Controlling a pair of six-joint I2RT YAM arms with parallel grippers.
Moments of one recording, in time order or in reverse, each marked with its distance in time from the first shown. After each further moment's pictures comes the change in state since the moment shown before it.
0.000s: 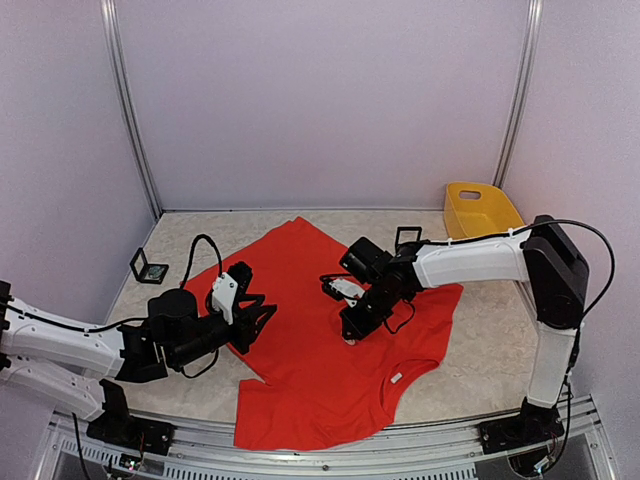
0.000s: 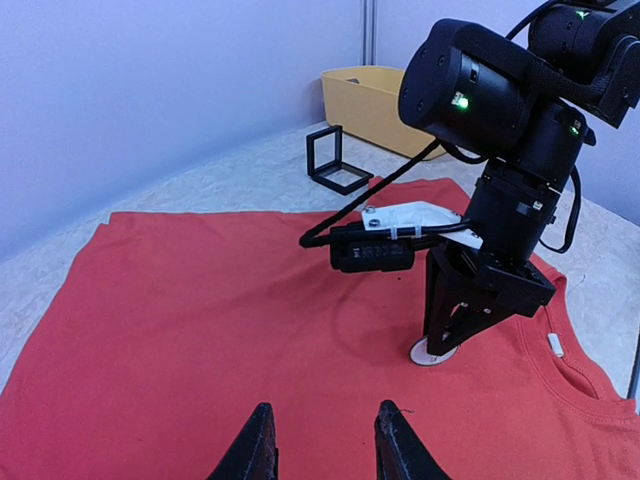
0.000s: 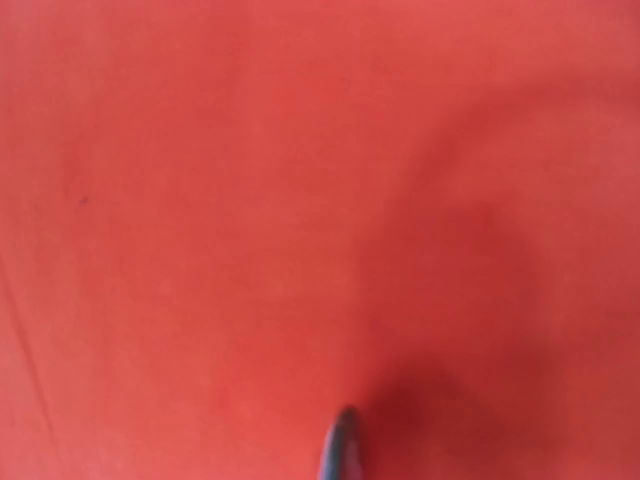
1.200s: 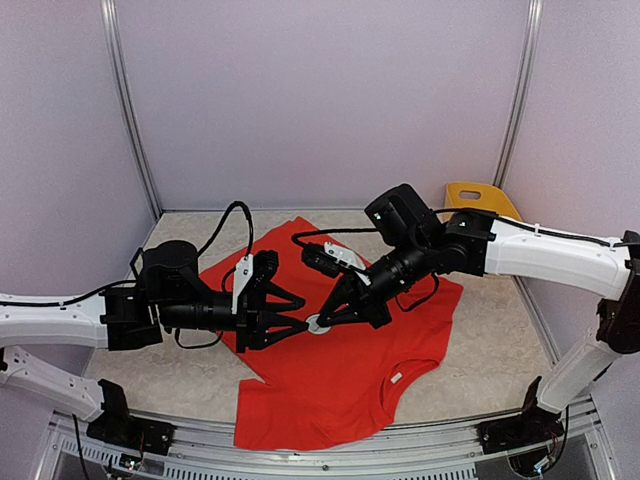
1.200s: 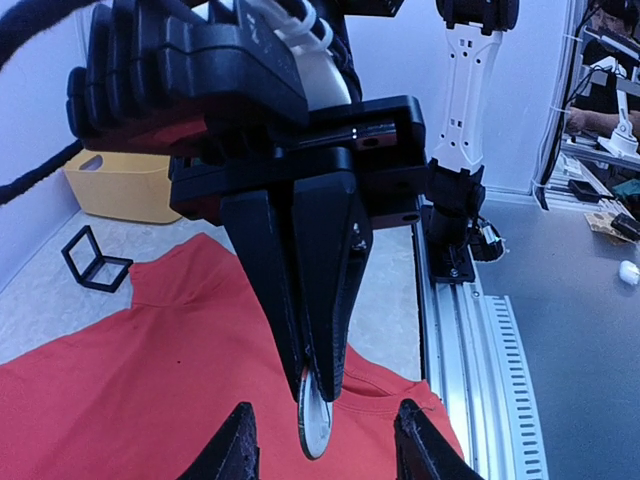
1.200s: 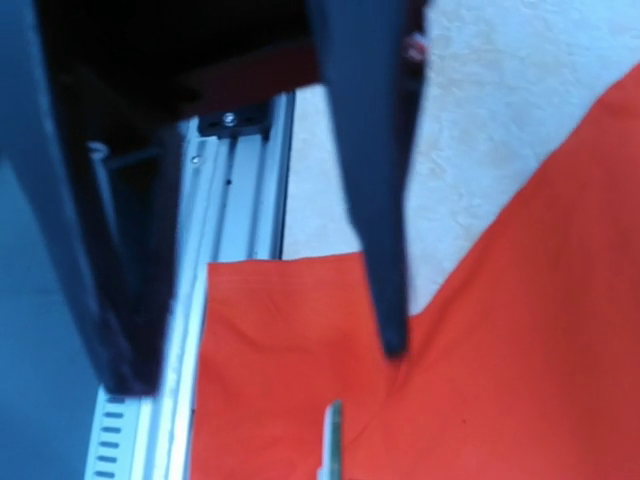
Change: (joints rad) left arm 0.005 -0.054 0.304 -0.346 0.643 0.124; right arm 0.107 -0.372 0.043 -0.008 -0.439 -0.438
